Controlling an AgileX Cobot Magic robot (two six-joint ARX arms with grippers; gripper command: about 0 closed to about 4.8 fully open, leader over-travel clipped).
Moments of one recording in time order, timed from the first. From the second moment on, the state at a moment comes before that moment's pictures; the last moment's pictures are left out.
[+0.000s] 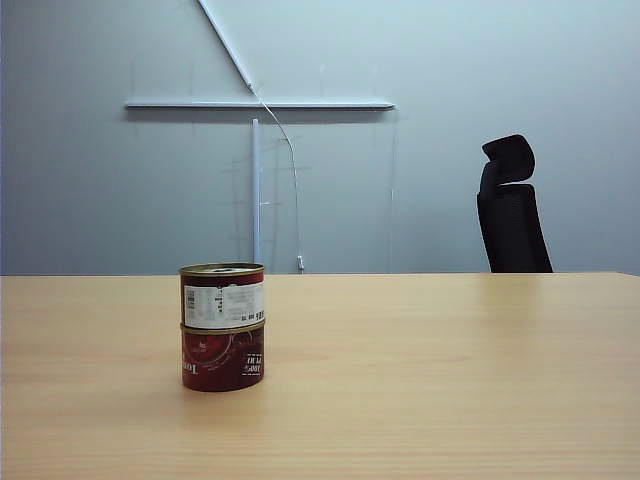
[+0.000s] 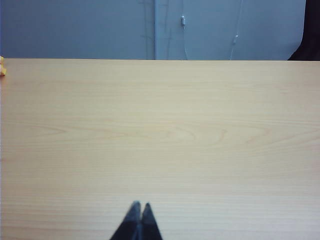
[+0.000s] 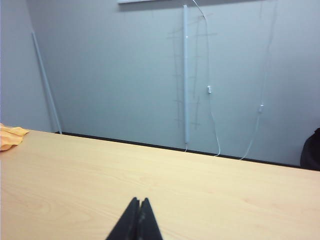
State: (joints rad) left arm -0.01 0.00 0.01 -0.07 0.00 0.01; right arm 0.62 0.47 0.71 -0.12 0.29 0.01
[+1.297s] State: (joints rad) left arm -0.01 0.00 0.01 -0.07 0.00 0.01; right arm 0.10 0.30 0.39 -0.15 0.01 0.00
